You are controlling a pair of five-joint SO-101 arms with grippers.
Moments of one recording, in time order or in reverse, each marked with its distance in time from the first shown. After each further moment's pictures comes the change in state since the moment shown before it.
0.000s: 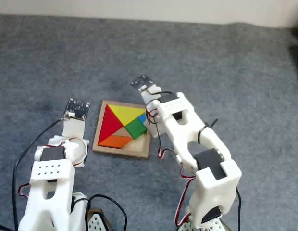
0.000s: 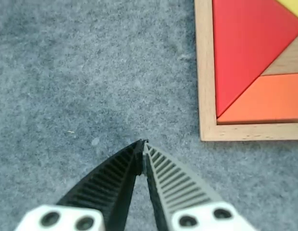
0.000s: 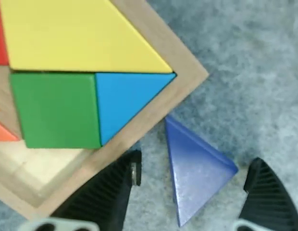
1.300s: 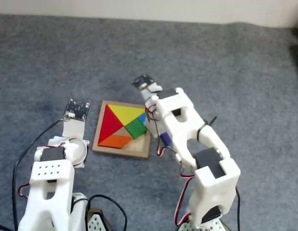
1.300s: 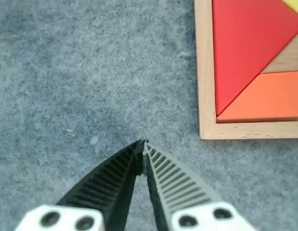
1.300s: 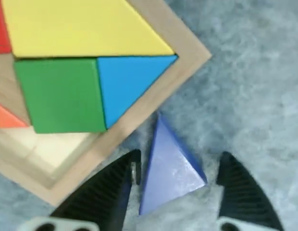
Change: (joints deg) left arm 0.0 0.0 0.4 0.0 0.0; right arm -0.2 0.3 -4.5 9.2 -4.3
